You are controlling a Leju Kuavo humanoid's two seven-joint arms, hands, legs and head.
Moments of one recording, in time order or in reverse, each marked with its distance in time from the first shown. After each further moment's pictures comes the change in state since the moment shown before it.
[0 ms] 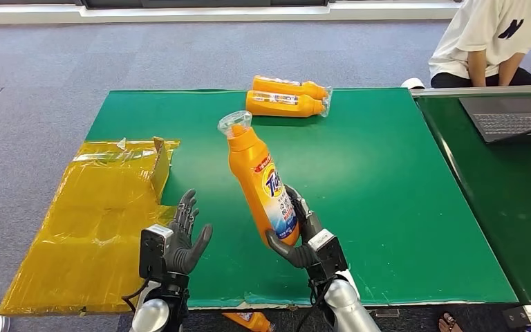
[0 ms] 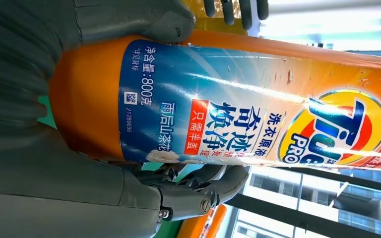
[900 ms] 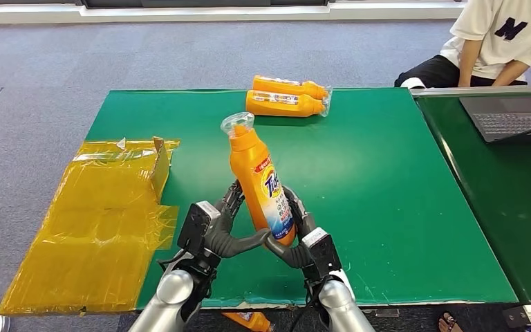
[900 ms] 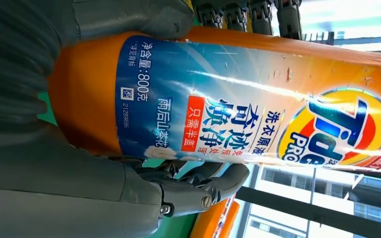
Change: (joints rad) left arm -0.210 0.003 -0.172 0.133 -0.001 -0.194 0.067; right arm -0.007 0.032 -0.013 0.045 0.042 0.009 0.016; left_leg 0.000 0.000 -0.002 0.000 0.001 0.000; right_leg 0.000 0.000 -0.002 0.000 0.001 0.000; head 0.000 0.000
